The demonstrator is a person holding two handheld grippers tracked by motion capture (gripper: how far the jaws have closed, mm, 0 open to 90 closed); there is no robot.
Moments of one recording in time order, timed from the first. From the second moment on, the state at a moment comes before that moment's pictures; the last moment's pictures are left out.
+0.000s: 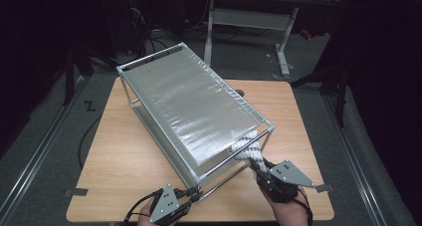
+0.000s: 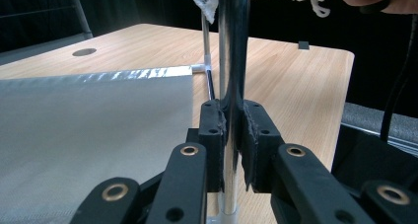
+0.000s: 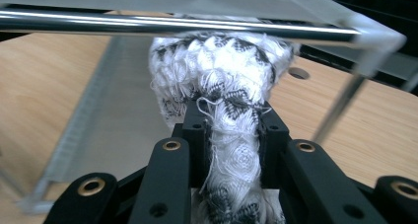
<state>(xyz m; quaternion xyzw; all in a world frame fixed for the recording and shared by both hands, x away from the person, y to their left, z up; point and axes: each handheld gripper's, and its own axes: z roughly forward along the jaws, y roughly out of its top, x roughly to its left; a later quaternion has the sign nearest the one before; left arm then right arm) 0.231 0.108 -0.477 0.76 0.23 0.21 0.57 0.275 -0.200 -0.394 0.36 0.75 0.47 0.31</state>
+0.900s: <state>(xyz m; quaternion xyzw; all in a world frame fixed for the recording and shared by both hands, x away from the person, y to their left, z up) 0.231 0.108 -0.477 0.76 0.23 0.21 0.57 0.219 -0.121 -0.391 0.22 0.79 0.51 0.24</state>
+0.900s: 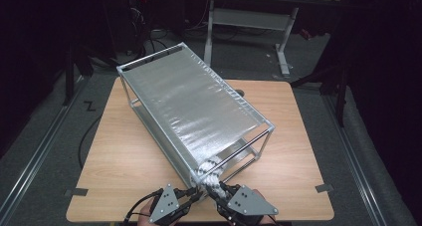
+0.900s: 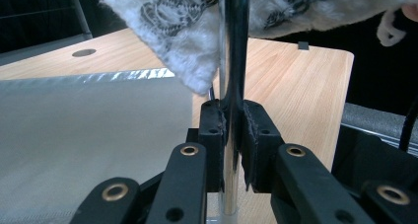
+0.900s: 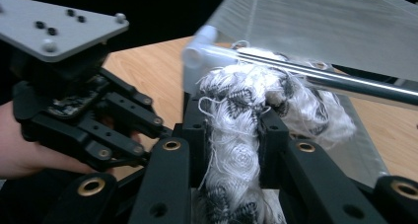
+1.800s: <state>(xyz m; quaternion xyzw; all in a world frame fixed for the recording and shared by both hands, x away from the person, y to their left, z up) 0.229 0.109 -0.477 0.76 0.23 0.21 0.57 0.260 -0.170 -0.393 0.31 0.75 0.52 0.28</state>
